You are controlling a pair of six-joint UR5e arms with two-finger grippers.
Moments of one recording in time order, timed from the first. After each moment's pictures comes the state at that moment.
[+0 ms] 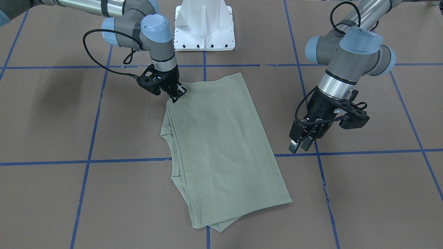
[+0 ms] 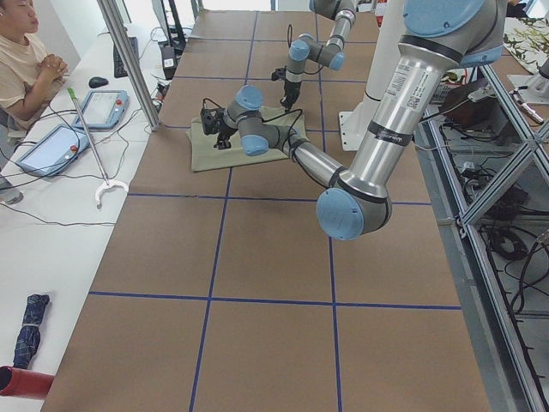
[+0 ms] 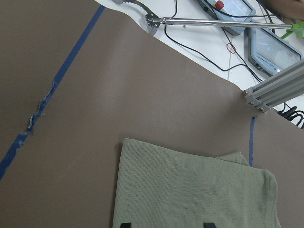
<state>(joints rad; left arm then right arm) -0.85 -2.00 -1.63 -2.27 -1.79 -1.52 0.38 -1.06 1.73 -1.45 1.71 1.95</state>
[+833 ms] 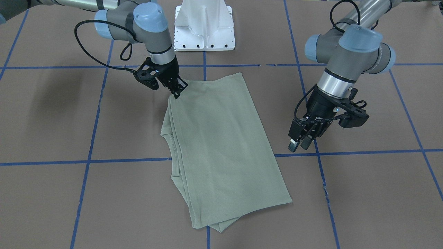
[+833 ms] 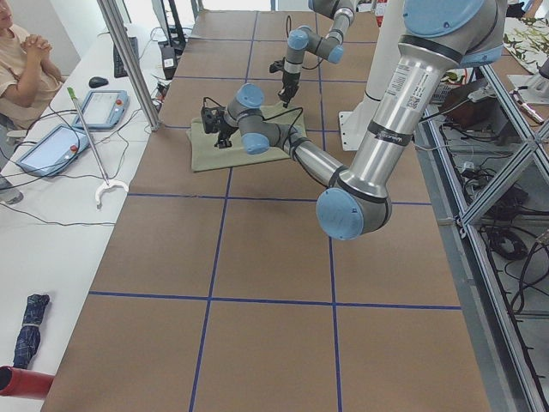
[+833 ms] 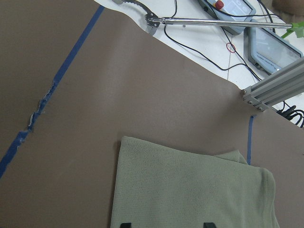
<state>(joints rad) -0.85 -2.00 -1.65 -2.25 -1.80 -1.54 0.42 -1.06 1.81 -1.46 1.74 1.97</state>
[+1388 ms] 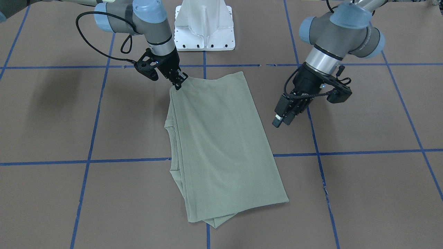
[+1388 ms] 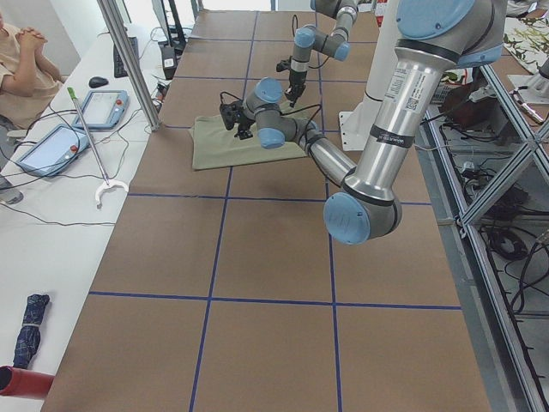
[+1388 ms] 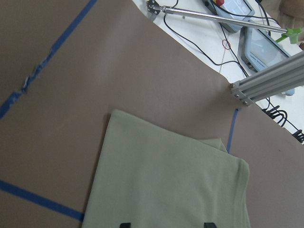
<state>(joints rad) -0.69 -1.91 -1.85 -2.24 -1.77 -1.84 0.37 -1.11 1.89 -1.46 1.74 2.04</state>
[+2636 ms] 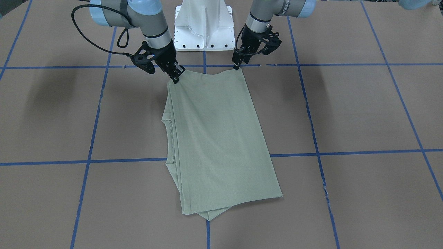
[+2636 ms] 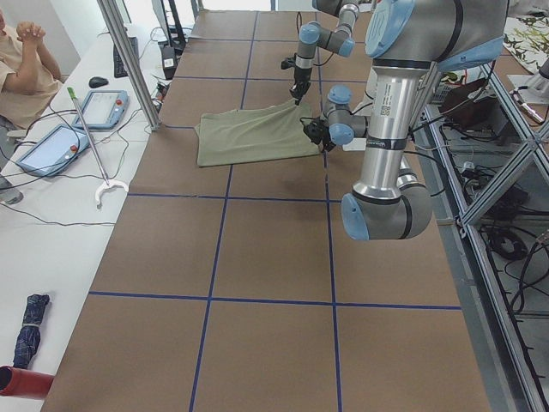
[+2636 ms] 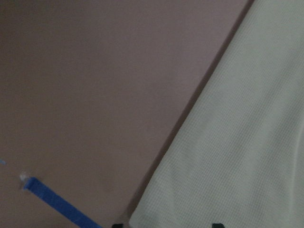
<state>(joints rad) -0.16 -1.84 -1.99 -1.88 -1.56 -2.23 0.35 -1.14 1.92 -1.46 1.74 2.04</state>
